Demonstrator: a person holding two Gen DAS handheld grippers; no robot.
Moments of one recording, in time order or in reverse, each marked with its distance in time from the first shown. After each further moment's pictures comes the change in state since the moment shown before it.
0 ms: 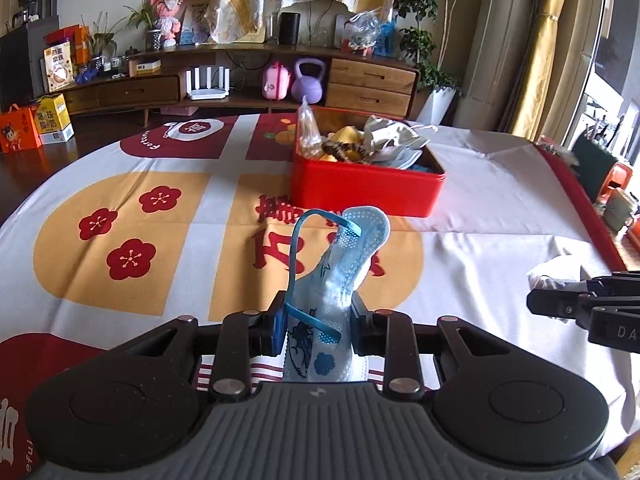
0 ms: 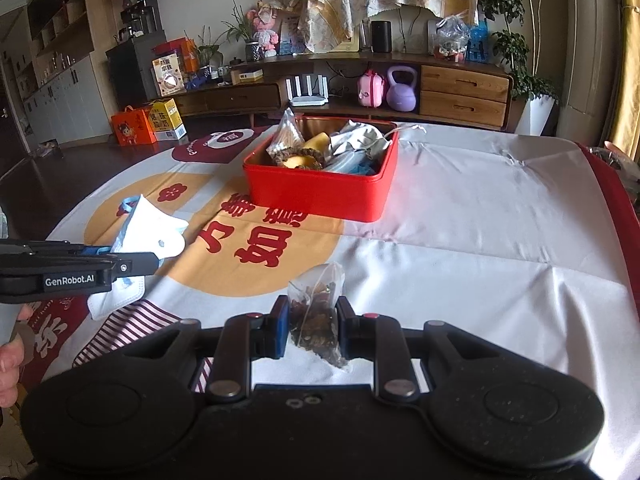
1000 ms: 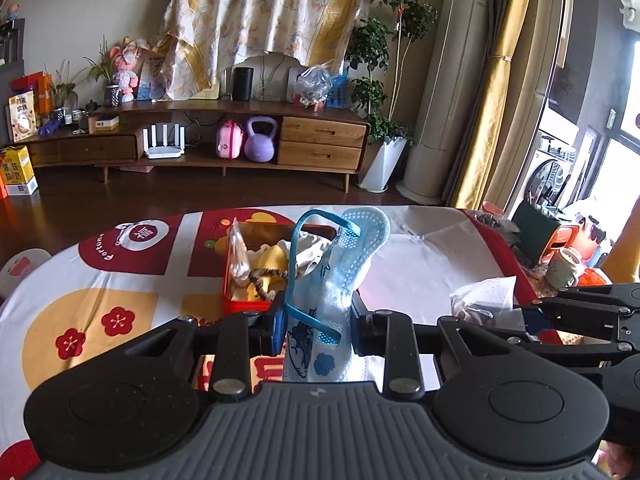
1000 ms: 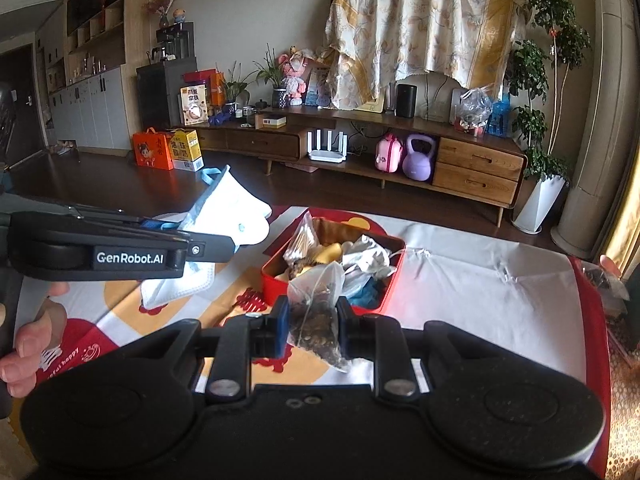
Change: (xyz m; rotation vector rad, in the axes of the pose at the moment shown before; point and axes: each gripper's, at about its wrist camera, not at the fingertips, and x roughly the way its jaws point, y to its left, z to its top) left arm -0.049 -0.051 0.117 0.049 -0.121 -0.113; right arm -0.045 0.017 0.097 -0.139 -0.129 0.005
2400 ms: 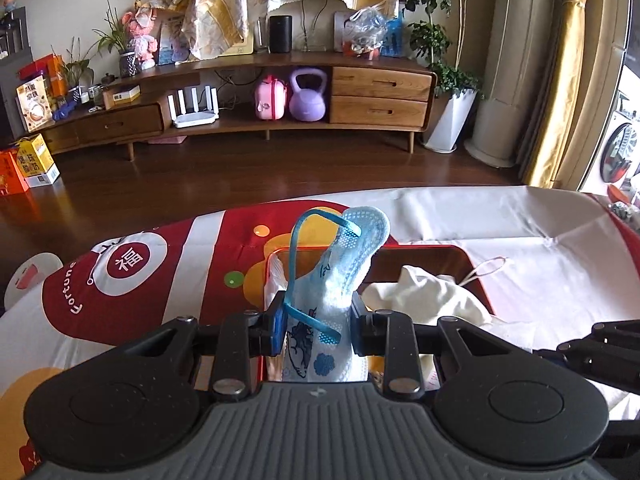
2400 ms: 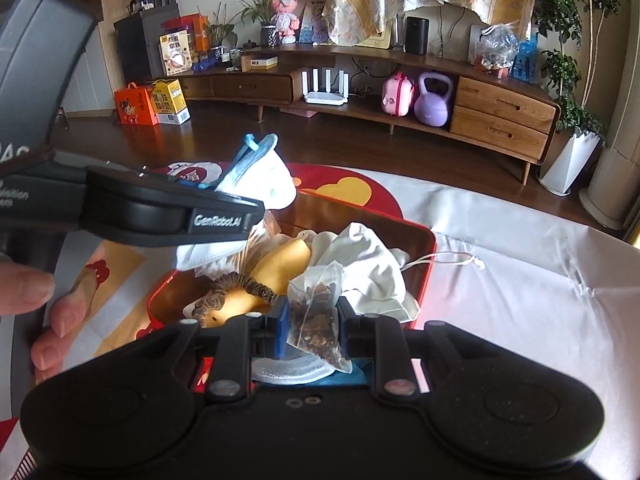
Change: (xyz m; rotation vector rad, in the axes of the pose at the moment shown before) left arm 0.252 0.056 0.056 0.032 0.144 0.184; right arm 0.217 -0.049 0.020 0.019 0.175 0.033
